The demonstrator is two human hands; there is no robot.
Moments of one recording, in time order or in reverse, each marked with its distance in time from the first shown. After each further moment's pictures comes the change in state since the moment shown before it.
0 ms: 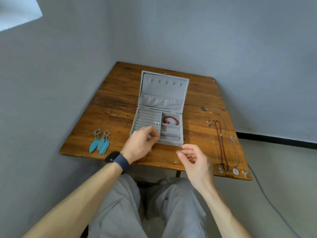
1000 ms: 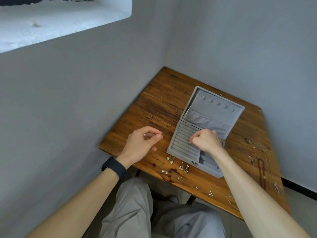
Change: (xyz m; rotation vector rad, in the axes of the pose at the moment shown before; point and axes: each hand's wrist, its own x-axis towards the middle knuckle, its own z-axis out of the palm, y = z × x) left_hand -0.033 -0.069 -0.088 -0.581 0.285 -0.366; right_hand 0.178 -0.067 0.109 -0.729 -0.483 0.080
